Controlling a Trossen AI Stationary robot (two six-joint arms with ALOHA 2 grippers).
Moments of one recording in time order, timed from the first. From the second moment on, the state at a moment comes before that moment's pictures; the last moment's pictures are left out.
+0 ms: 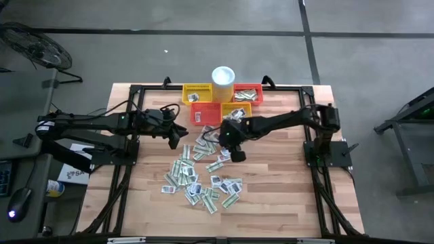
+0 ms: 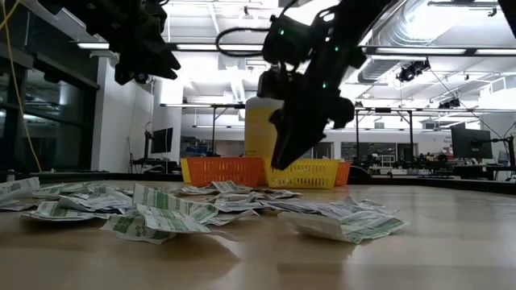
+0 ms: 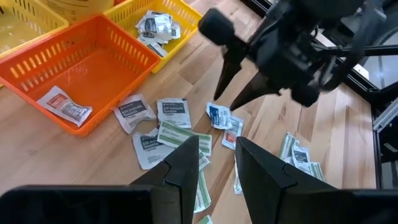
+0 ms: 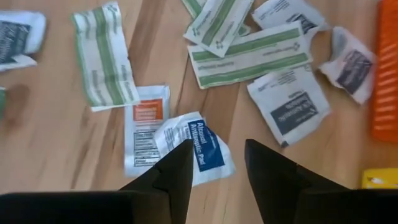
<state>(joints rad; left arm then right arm) 0.07 0.89 0.69 -0.35 -0.12 -0.58 -0.09 1.88 1.20 -0.37 -0.07 -0.30</state>
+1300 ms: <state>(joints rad) 0.07 0.89 0.69 -0.37 -0.12 -0.58 -0.13 1.96 1.19 -0.39 -0.11 -0.06</state>
